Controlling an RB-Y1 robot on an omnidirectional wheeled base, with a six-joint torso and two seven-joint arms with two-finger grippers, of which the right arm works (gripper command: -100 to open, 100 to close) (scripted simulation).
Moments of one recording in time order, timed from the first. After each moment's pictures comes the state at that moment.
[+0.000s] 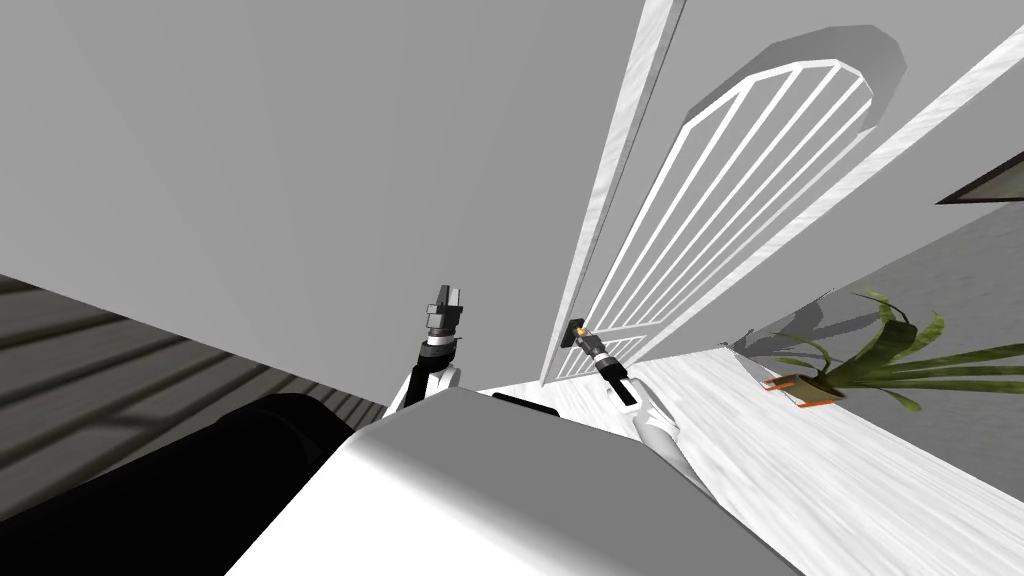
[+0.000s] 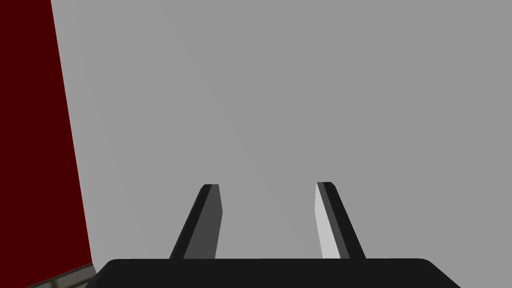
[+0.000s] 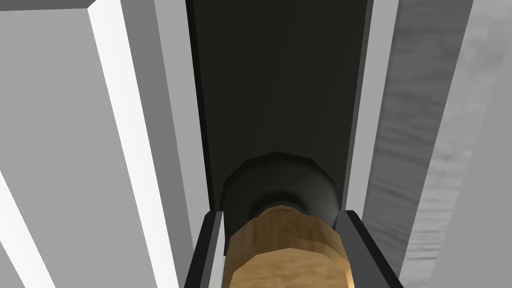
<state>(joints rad) -0.07 -0.26 -0.17 -1.10 0.83 -0.66 0.56</state>
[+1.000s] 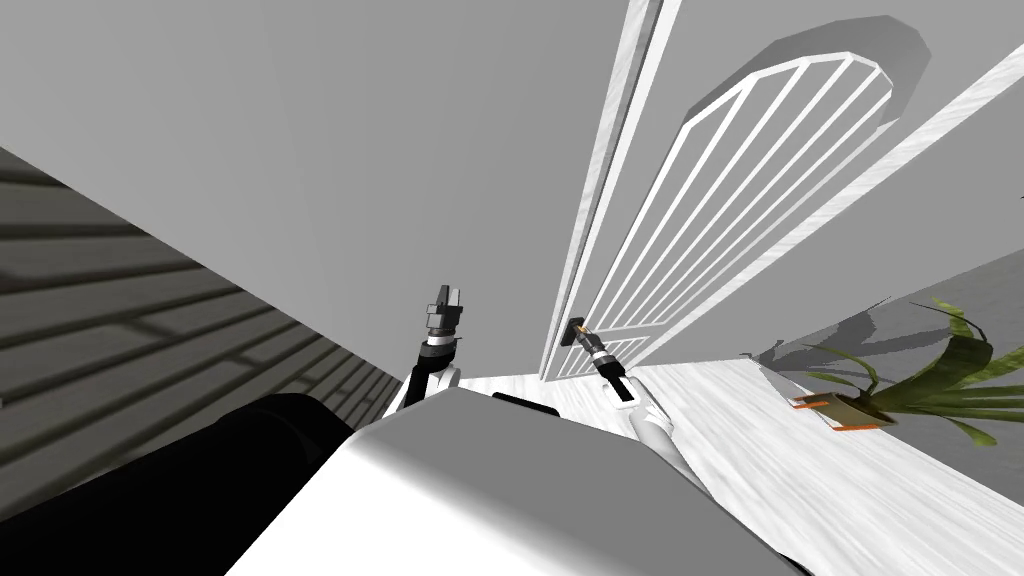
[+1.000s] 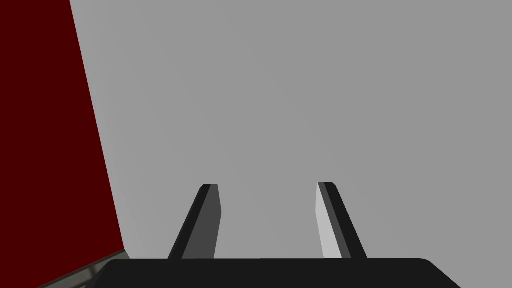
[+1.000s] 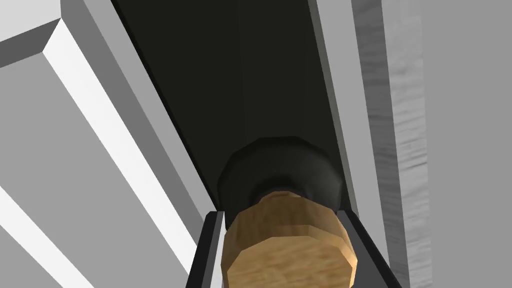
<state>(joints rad) -0.09 -0.26 -0.14 -1.07 0.68 -0.64 0.40</state>
